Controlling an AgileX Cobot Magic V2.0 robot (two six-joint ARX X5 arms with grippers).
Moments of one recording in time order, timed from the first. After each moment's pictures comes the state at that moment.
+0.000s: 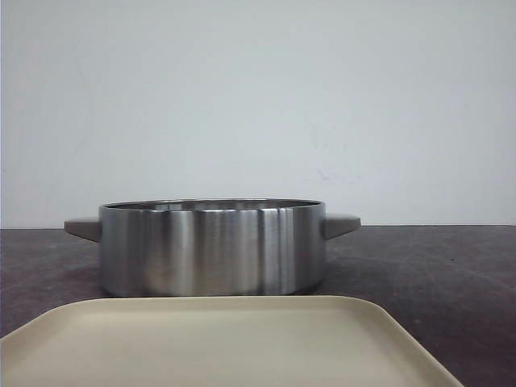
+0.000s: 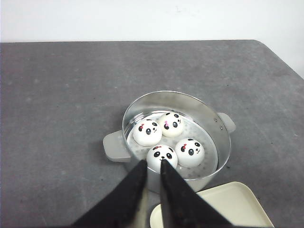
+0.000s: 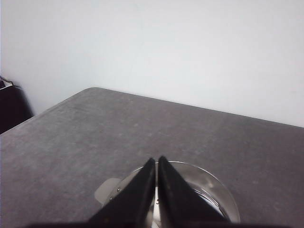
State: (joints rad) left arm -0.76 0.62 1.21 -1.03 -0.32 -0.33; right arm 1.06 0.98 0.97 -0.11 0.46 0.21
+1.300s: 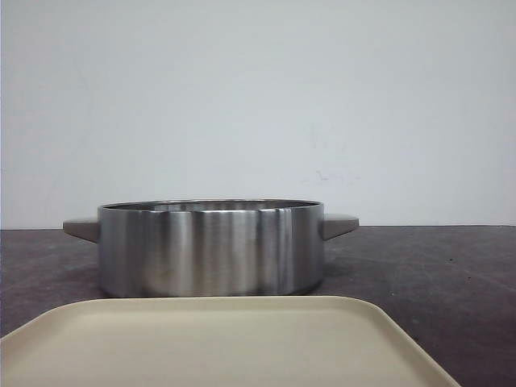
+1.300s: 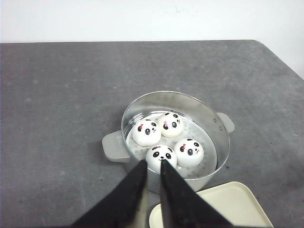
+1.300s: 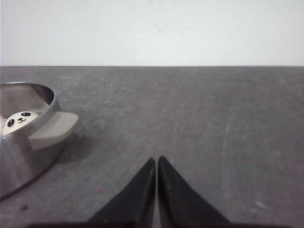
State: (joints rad) left arm -0.76 0.62 1.21 -1.03 -0.32 -0.33; right arm 0.11 0.00 0.02 -0.12 -0.11 0.10
